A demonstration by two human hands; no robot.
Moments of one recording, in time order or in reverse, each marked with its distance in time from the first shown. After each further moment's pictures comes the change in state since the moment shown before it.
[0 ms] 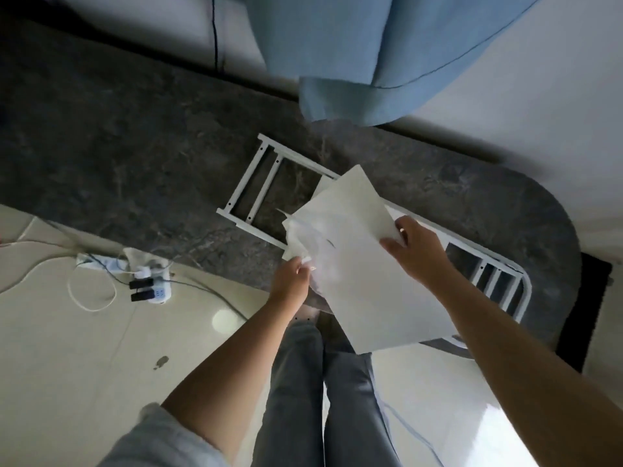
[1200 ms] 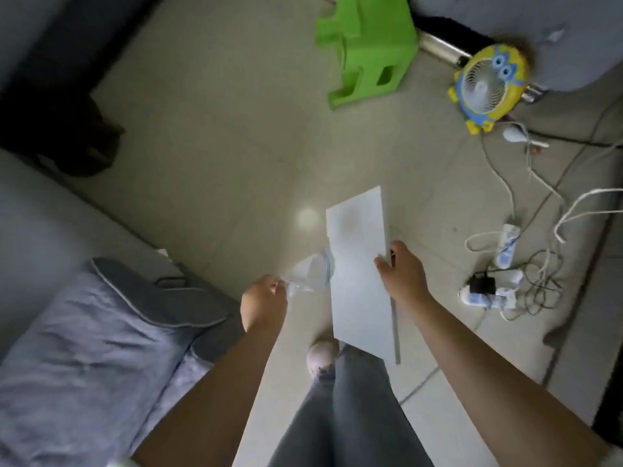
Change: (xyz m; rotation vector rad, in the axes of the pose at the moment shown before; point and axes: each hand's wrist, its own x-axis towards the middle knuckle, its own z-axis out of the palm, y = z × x) left_hand -0.463 -0.656 -0.122 -1.053 0.977 -1.116; right_hand -0.497 -0.353 0.611 -0.836 -0.748 -1.069
